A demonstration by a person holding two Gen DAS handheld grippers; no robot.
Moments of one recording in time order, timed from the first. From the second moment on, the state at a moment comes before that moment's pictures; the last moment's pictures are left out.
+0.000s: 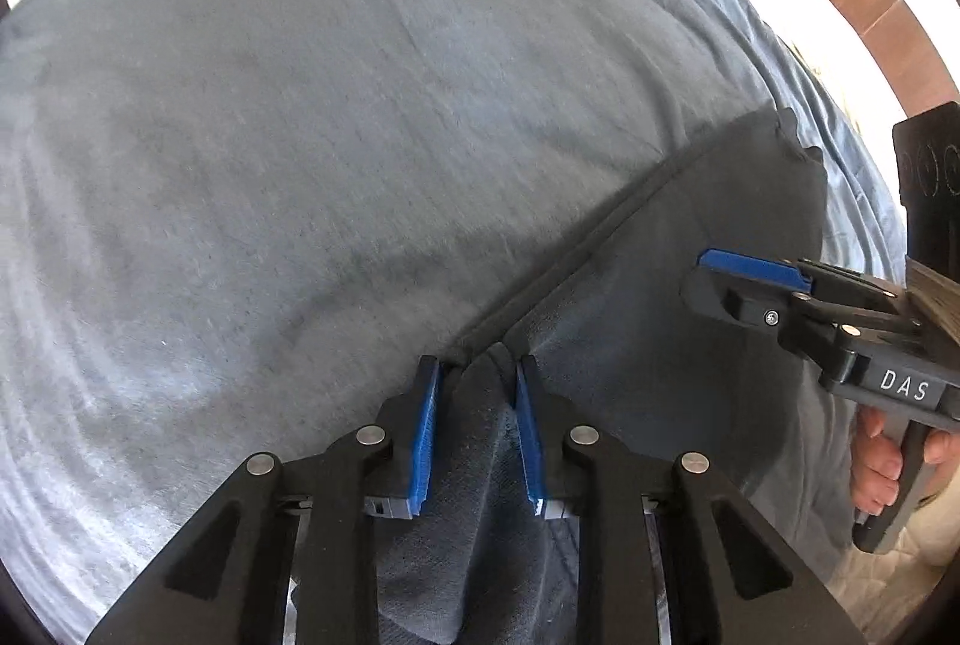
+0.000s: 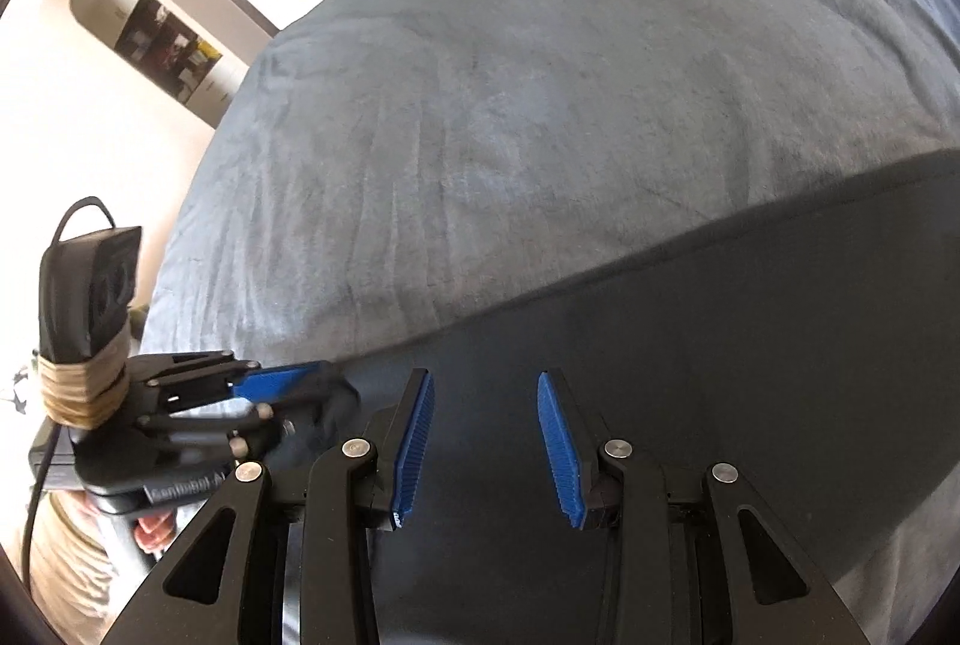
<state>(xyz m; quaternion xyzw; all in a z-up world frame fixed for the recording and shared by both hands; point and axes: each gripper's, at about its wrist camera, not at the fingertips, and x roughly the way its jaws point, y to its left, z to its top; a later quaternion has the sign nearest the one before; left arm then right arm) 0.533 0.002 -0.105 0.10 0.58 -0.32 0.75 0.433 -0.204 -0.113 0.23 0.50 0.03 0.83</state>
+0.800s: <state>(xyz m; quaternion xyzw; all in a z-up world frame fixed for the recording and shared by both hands) 0.370 0.014 -0.036 0.13 0.47 -0.15 0.86 0.300 -0.236 -0.053 0.15 0.48 0.03 0.86</state>
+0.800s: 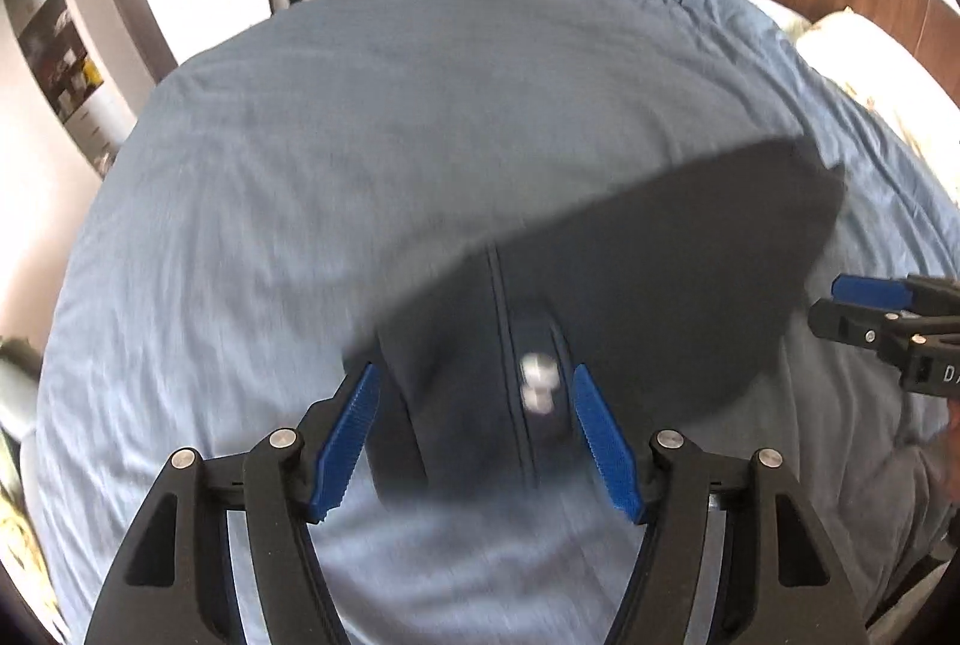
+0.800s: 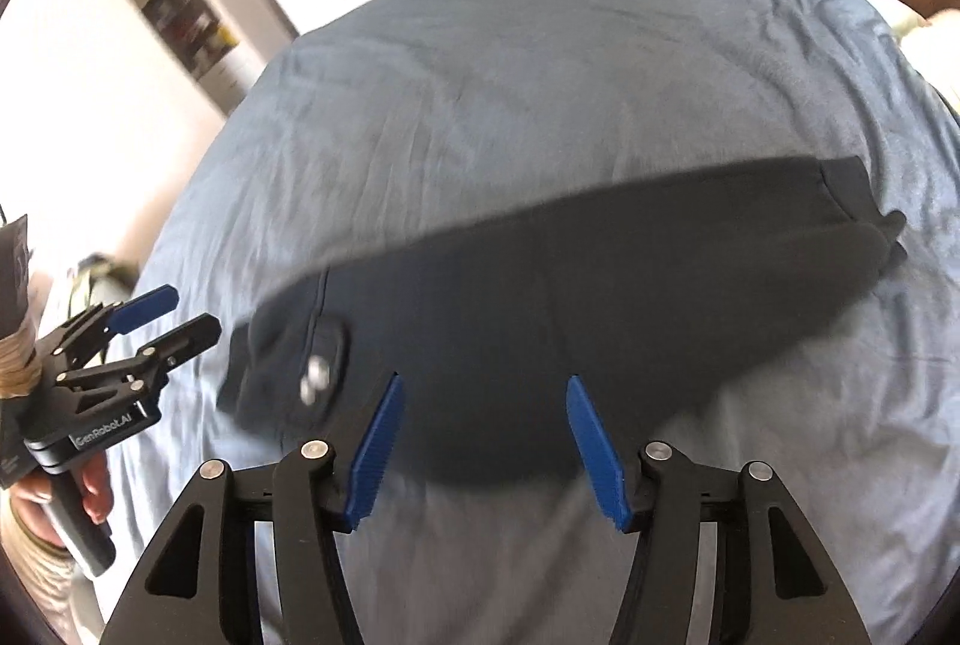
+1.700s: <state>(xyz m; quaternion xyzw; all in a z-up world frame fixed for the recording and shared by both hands) 0.438 0.035 -0.097 0.13 0.47 -0.11 0.87 0.292 -0.203 -0.119 0.06 0.55 0.02 0.84</state>
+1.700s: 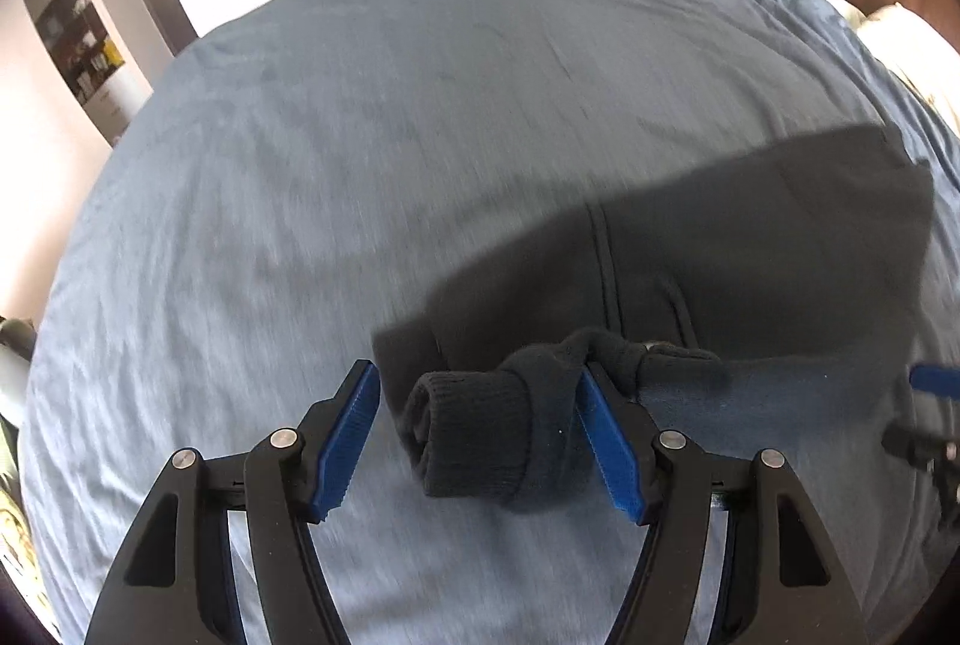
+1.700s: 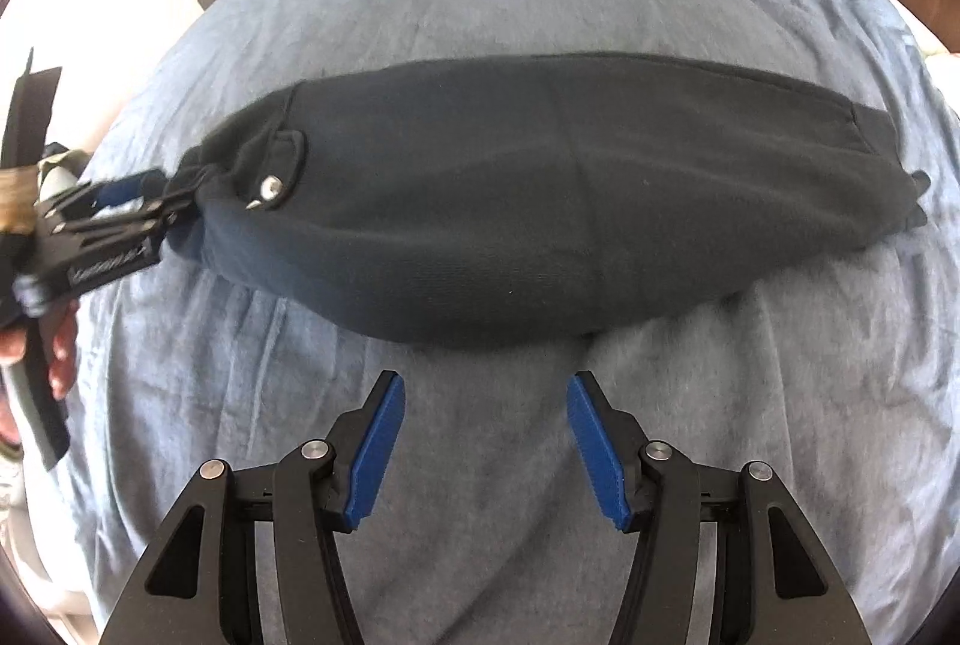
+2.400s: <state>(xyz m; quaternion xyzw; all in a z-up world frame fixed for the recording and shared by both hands) 0.409 0.015 -0.058 0.16 0.43 -0.13 0.88 0.372 -0.244 -0.116 0.14 0.51 0.10 0.84</state>
